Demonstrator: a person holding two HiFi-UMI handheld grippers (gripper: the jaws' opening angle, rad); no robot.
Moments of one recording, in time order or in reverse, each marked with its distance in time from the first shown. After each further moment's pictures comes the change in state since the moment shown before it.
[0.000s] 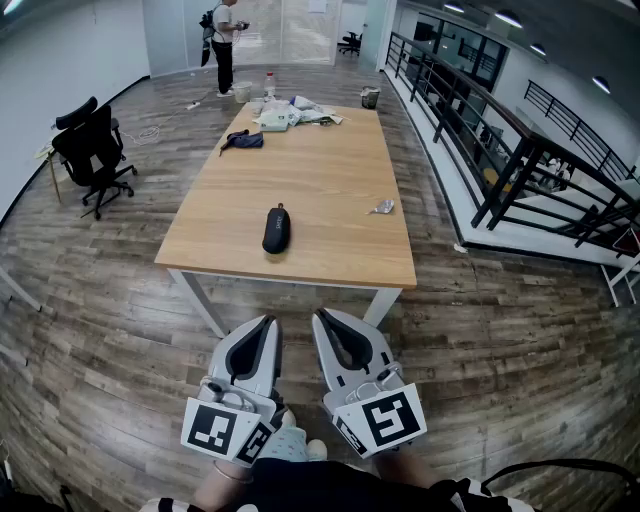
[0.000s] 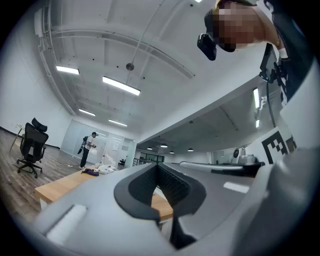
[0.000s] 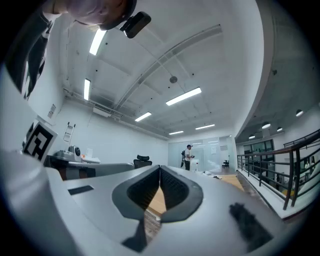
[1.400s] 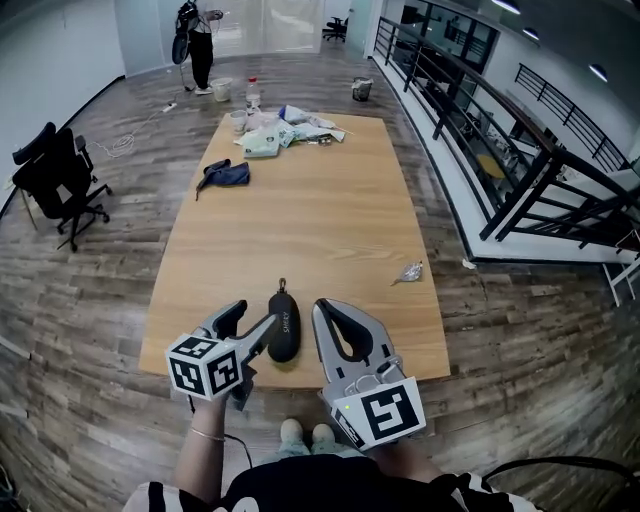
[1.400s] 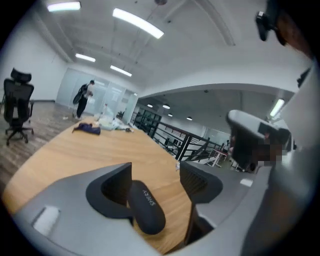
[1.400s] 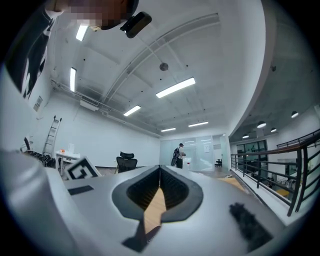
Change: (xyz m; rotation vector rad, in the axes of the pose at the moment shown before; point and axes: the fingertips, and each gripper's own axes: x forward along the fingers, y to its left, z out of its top) left arm 0.275 0.268 -0.154 -0.236 0.558 -0.125; right arm 0.280 -0.168 -0.043 -0.008 0.028 -0.094
